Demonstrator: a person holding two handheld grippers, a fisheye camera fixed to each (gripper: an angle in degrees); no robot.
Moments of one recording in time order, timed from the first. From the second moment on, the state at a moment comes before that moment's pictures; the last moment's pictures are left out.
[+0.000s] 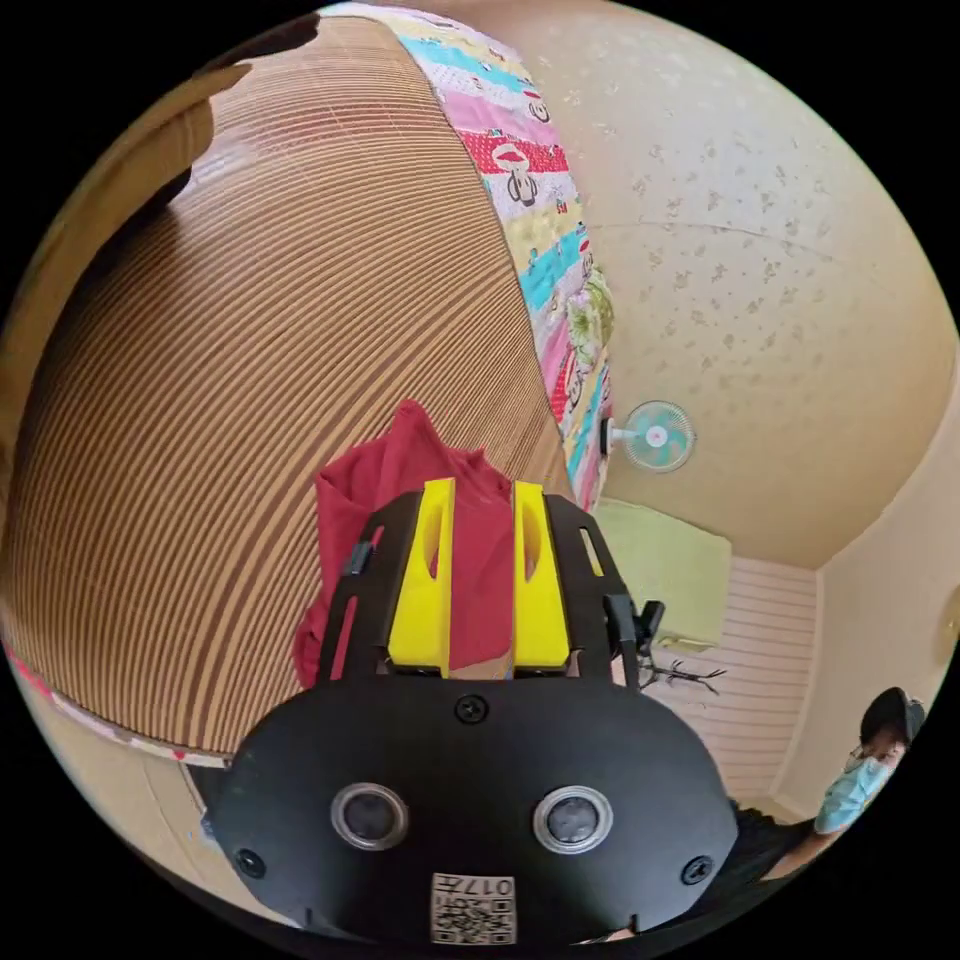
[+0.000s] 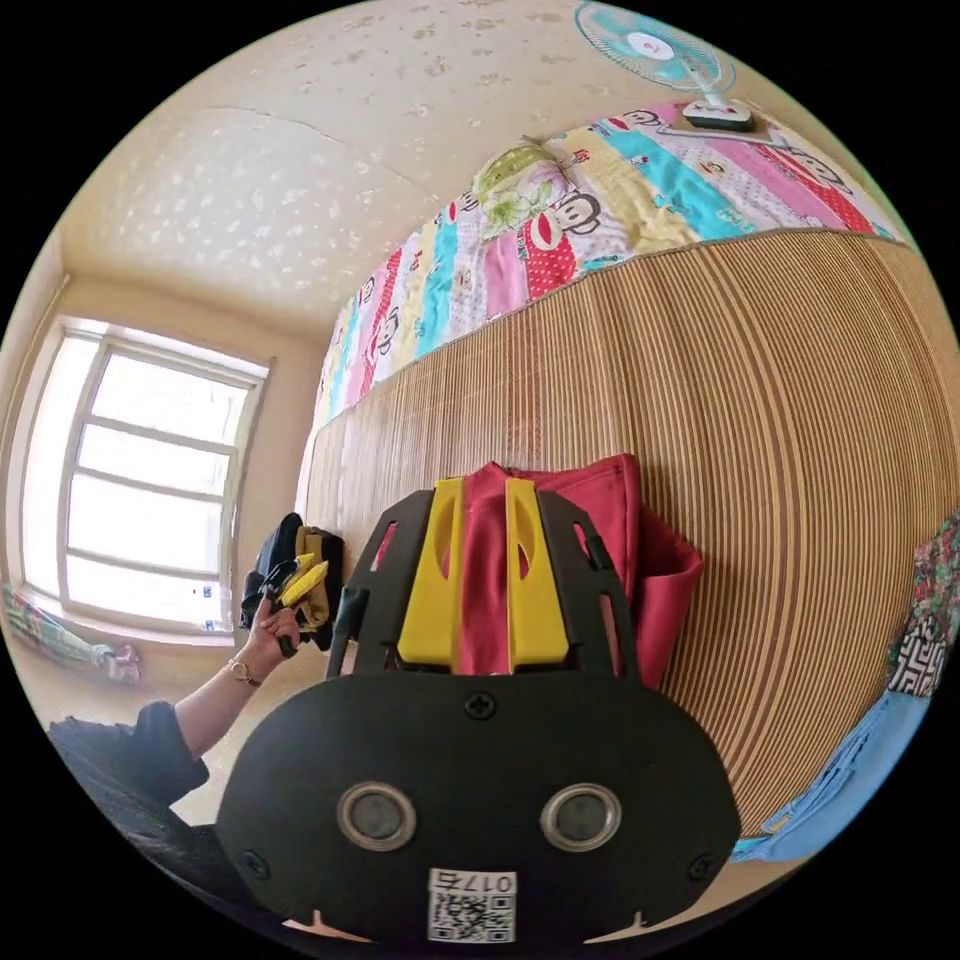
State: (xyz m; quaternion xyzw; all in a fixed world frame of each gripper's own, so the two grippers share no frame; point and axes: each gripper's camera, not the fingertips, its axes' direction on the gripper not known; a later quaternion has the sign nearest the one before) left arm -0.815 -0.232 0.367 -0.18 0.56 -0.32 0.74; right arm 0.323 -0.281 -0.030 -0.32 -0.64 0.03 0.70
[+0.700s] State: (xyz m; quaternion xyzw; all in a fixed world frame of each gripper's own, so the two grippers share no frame) left arm -0.660 -0.090 0.395 -0.16 0.61 -0.43 0.64; right arm 0.201 -0.166 -0.064 -0.40 -0.53 -0.24 0.71
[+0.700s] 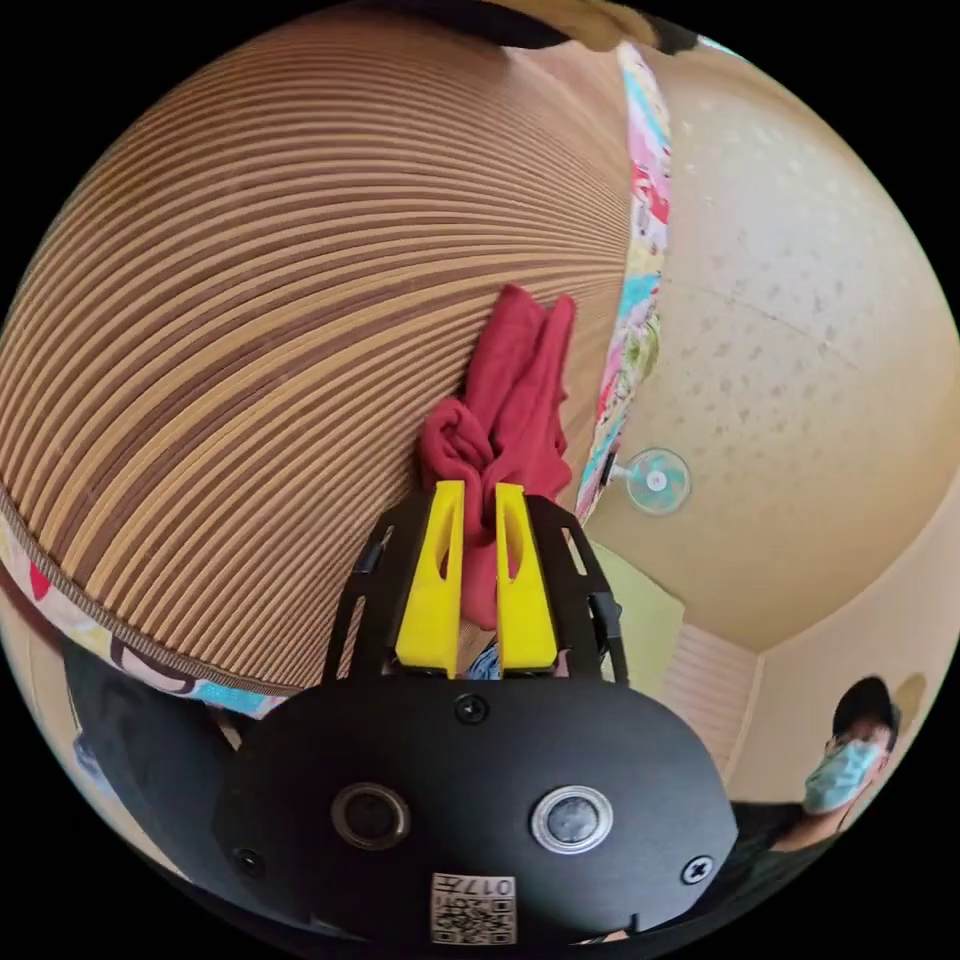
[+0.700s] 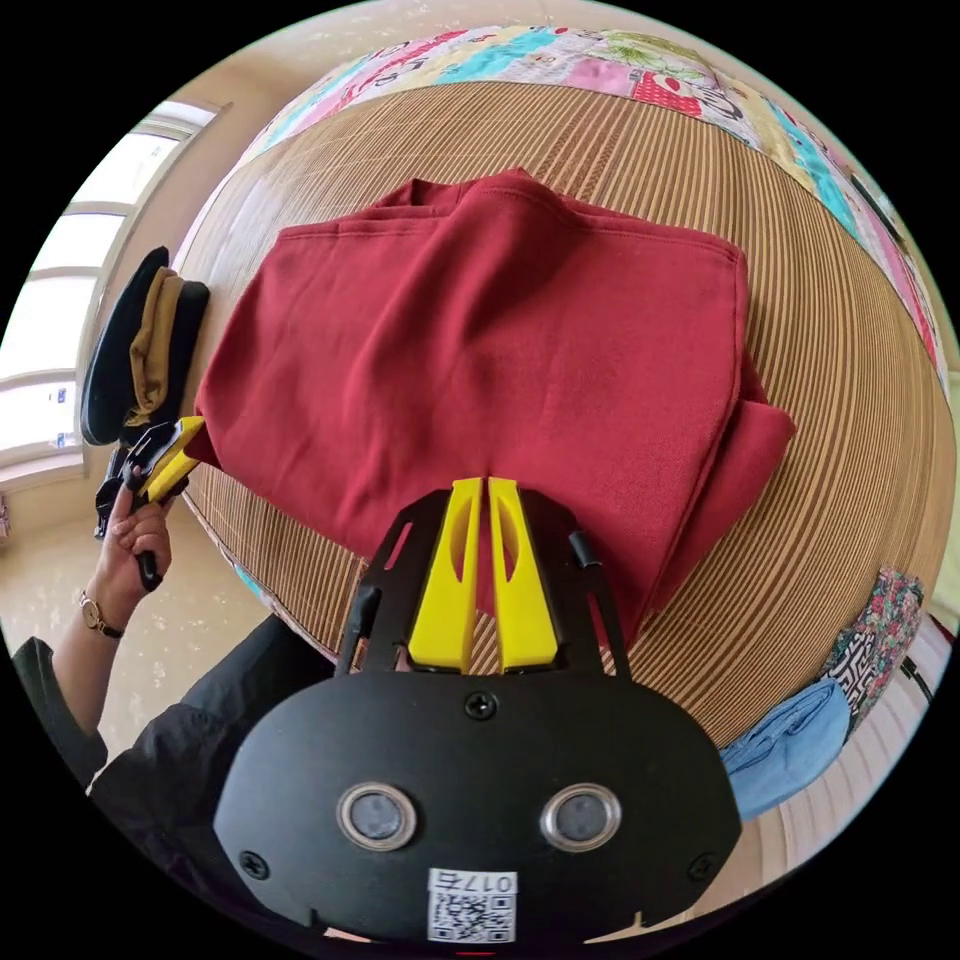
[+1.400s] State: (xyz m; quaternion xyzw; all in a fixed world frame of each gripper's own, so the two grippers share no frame) left arm -0.306 -0.201 0.198 -0.15 0.61 0.08 0.78; right arm 0.465 -0.106 0.150 -0.47 -0.63 0.09 0.61
